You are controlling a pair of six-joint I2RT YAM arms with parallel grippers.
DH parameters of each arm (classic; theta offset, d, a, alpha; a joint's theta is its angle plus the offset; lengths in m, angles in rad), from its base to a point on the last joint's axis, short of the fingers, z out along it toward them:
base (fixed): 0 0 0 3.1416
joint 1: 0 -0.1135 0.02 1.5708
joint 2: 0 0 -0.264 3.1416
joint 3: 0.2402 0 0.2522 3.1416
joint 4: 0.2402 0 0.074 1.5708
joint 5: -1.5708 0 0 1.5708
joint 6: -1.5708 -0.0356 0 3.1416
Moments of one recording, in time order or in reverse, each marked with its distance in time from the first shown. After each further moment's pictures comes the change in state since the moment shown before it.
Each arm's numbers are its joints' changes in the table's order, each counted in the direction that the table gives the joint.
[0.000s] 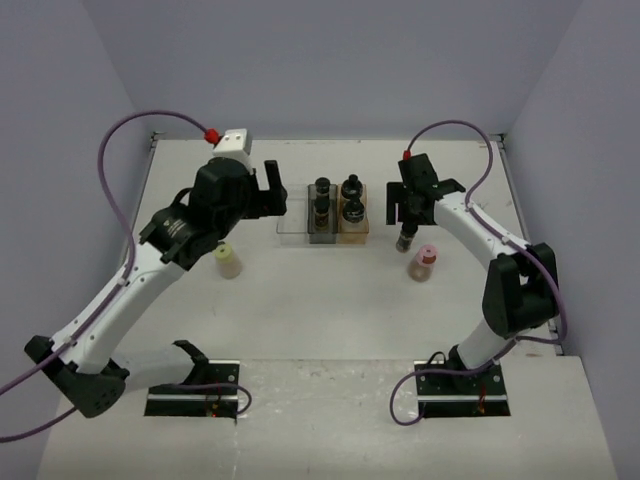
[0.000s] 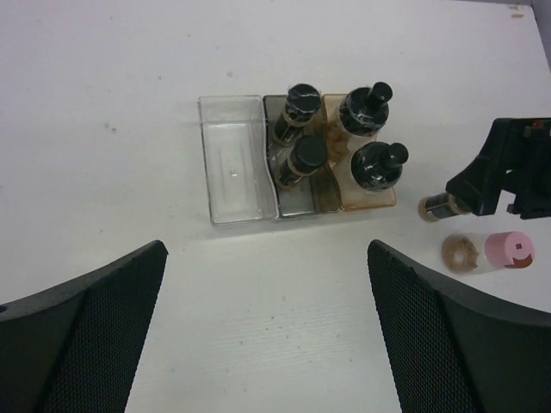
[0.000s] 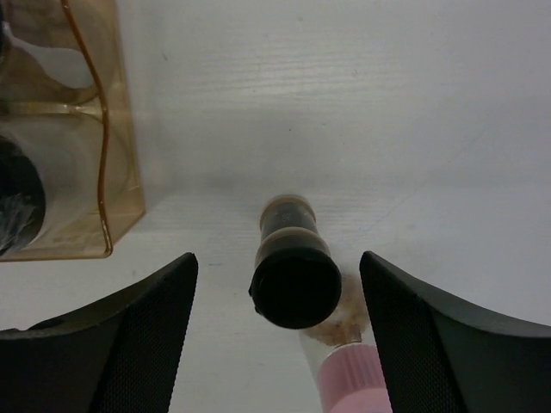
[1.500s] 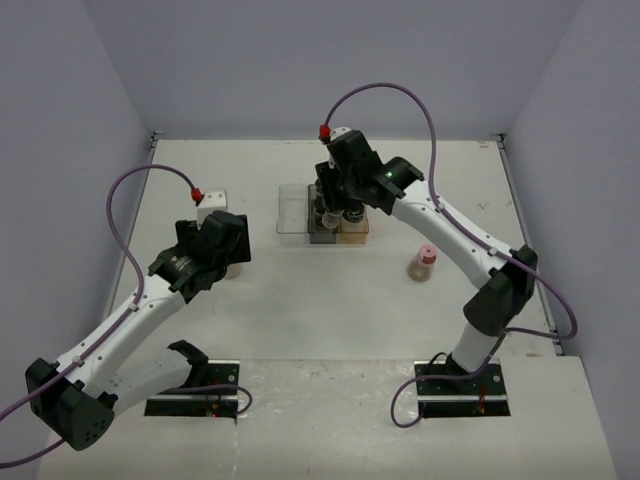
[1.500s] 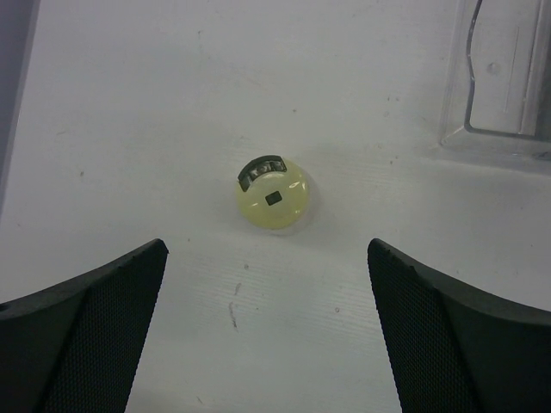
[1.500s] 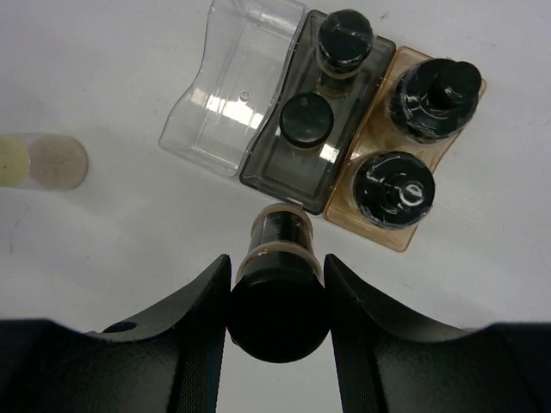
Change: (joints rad) left arm -0.082 -0.258 -0.521 0.057 0.296 -0.002; right arm -0.392 0.095 0.504 0.202 0.053 0.003
